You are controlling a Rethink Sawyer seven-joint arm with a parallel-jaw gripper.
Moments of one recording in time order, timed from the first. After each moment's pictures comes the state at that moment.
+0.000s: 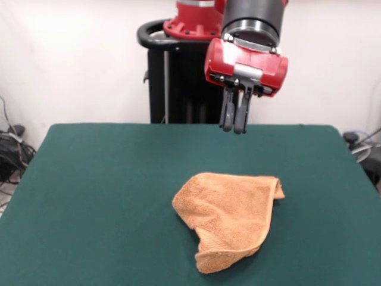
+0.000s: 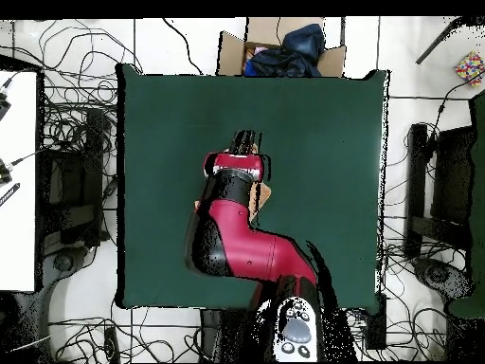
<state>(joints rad) -0.09 -0.77 -0.13 1.94 -0.05 -0.63 1.59</state>
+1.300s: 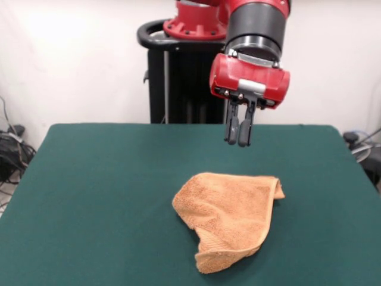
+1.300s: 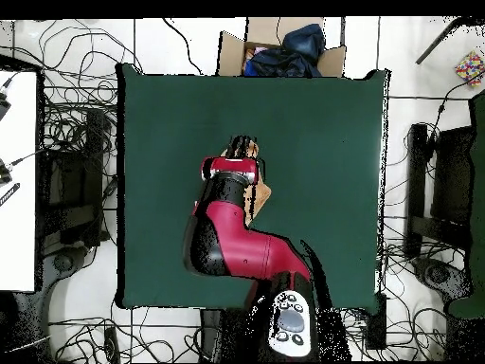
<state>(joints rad) -0.08 -0.74 -0.13 1.94 -0.05 -0.64 1.59</state>
